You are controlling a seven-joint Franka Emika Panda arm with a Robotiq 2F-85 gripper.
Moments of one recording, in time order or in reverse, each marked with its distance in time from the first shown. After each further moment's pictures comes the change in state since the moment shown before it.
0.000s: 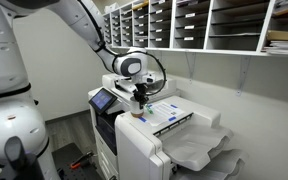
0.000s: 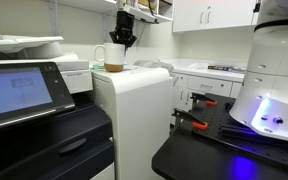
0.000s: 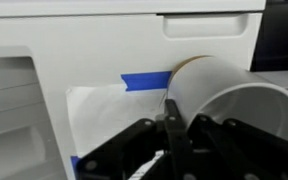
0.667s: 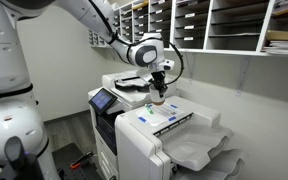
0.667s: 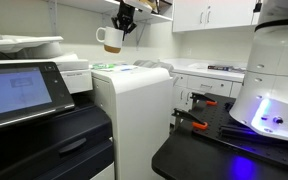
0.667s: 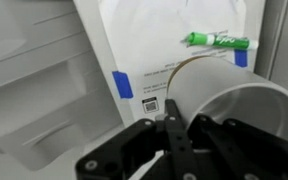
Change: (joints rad) arm -0.055 0.035 -0.086 0.191 -0.026 0.021 0.085
